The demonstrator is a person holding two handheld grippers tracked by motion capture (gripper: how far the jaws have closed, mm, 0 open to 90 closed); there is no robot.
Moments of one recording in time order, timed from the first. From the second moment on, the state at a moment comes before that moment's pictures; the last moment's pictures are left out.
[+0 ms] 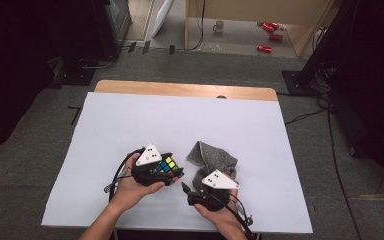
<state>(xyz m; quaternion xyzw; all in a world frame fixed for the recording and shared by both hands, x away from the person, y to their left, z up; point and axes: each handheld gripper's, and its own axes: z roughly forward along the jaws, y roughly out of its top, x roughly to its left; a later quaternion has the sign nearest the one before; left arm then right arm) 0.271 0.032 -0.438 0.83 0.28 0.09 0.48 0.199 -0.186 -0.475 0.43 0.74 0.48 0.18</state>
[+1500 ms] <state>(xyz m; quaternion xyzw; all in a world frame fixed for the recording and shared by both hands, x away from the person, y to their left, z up) 0.262 0.023 -0.431 0.82 0.27 0.06 0.50 0.188 -0.153 -0.489 0.38 0.76 0.46 0.25</state>
